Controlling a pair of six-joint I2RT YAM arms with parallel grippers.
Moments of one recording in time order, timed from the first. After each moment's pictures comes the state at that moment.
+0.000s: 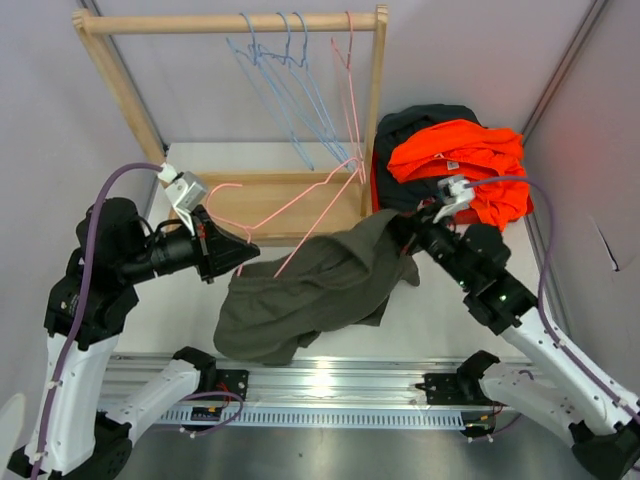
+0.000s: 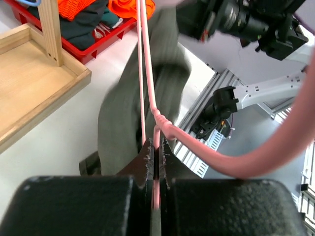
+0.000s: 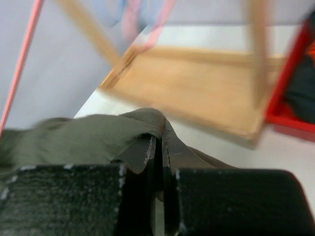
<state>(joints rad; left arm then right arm) -0.36 0.83 1.47 -0.93 0.69 -0.20 0.60 0.80 0.84 -0.02 -0.02 0.43</state>
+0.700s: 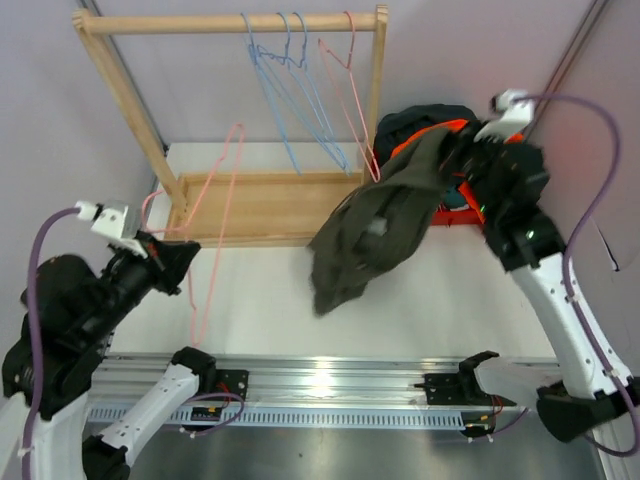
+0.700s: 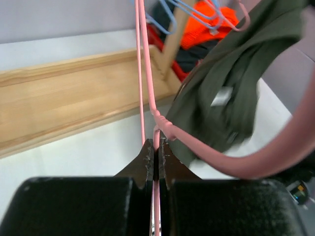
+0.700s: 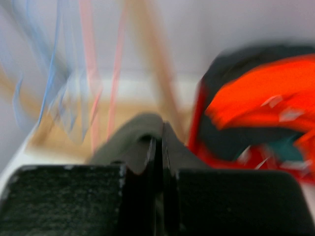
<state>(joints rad) -0.36 0.67 1.49 -1.02 0.15 -0.21 0.49 1.06 1.30 -0.22 0.19 0.23</state>
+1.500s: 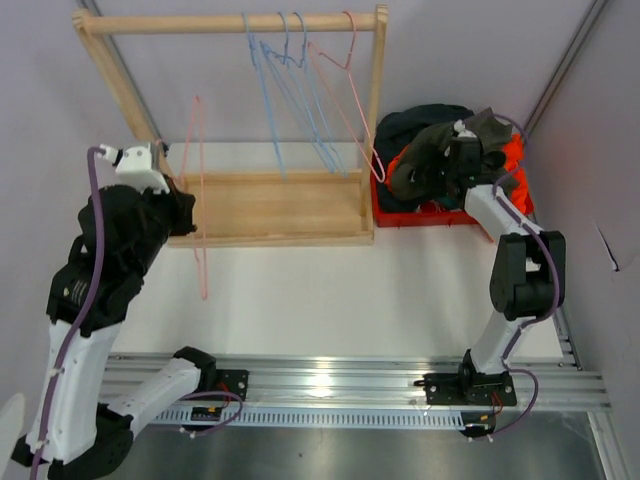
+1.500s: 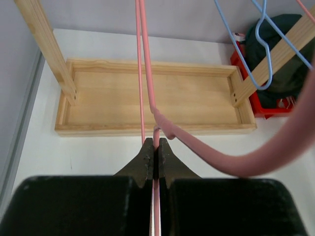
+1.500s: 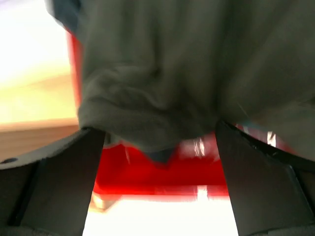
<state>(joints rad) -0.36 0.84 1.48 -0.92 -0.26 -0.24 0.10 1.83 1.46 -0.18 -0.05 0.37</state>
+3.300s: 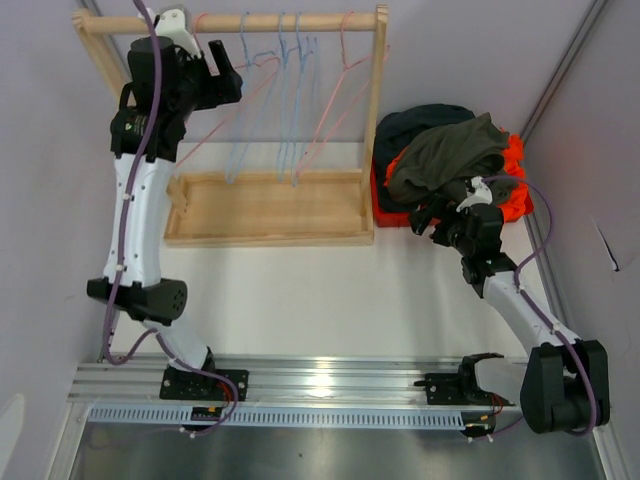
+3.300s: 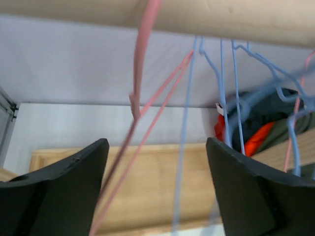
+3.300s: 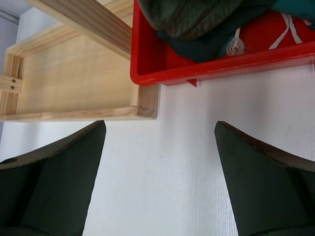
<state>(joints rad) -0.16 1.76 2.37 -0.81 -0.02 -0.22 0.13 1.16 0.66 0.13 -0.20 0.51</state>
